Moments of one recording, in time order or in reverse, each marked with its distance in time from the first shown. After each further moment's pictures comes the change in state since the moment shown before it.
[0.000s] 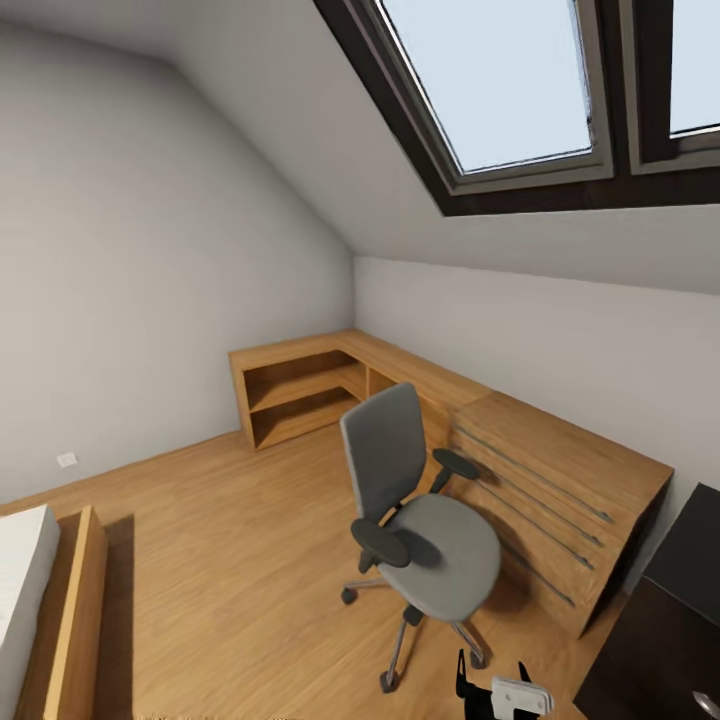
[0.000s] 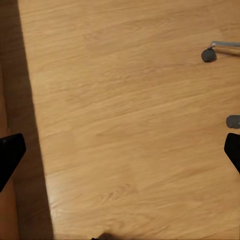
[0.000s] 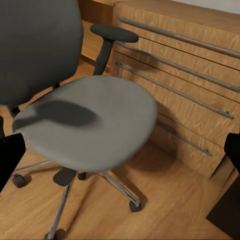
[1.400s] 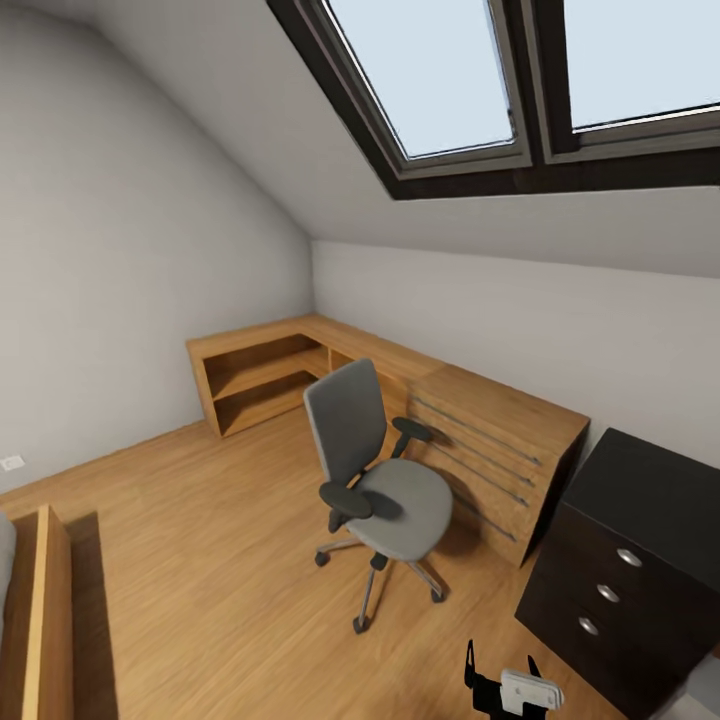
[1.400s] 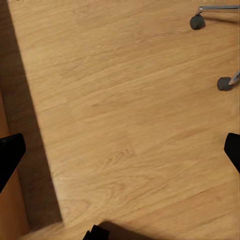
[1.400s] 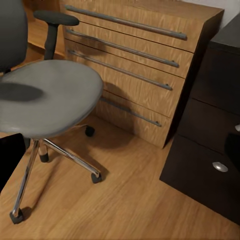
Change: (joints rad) left arm 0.000 0.002 0.055 0.000 0.000 -0.003 -0.001; right arm 0.001 -0.023 0.001 -0.033 -0.031 -0.011 -0.003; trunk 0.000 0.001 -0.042
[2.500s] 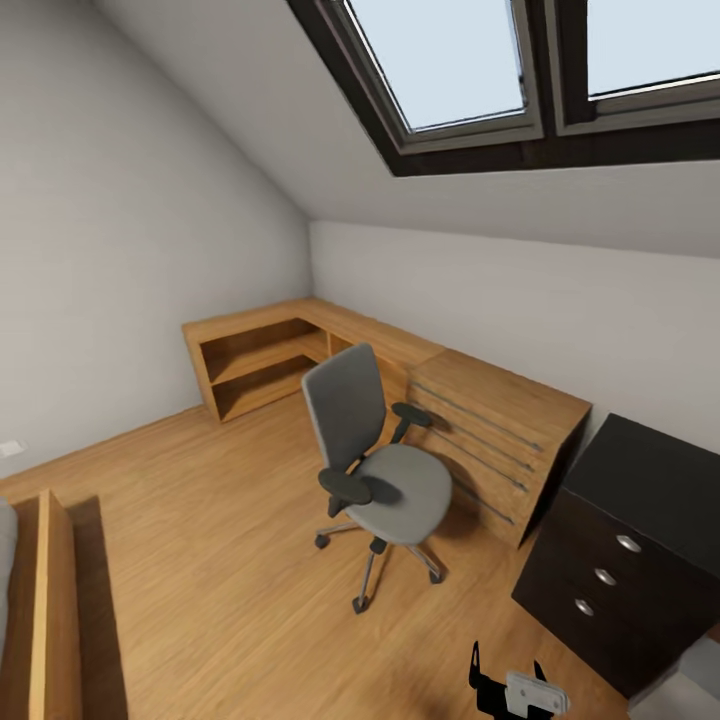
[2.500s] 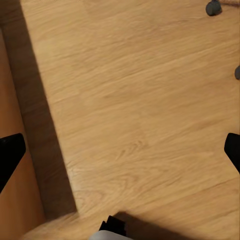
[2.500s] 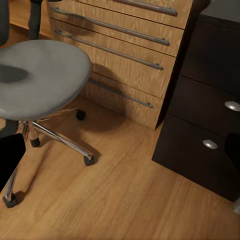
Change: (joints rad) left arm 0.000 0.026 0.002 0.000 0.000 -0.006 0.001; right arm 0.000 -0.002 0.001 0.000 -0.058 0.007 0.004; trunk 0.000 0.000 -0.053
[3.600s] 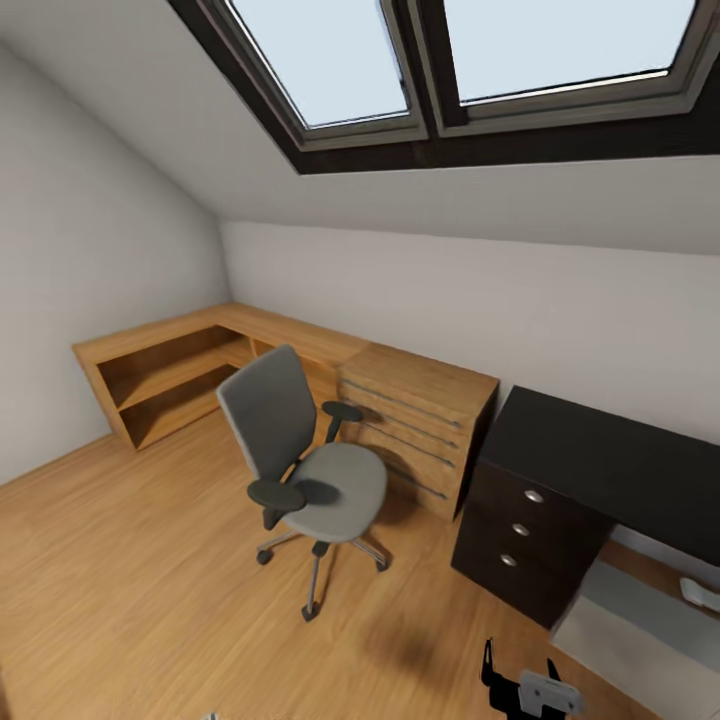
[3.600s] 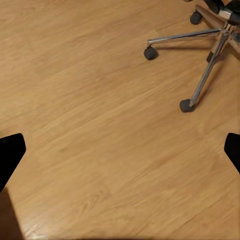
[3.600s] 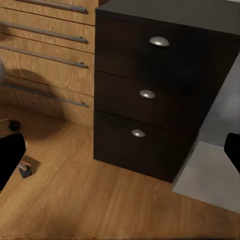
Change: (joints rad) left arm 0.000 0.001 0.000 0.001 0.005 -0.179 0.001; right arm 0.000 -0.033 -0.003 0.000 -0.001 -0.030 -0.001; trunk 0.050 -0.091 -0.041
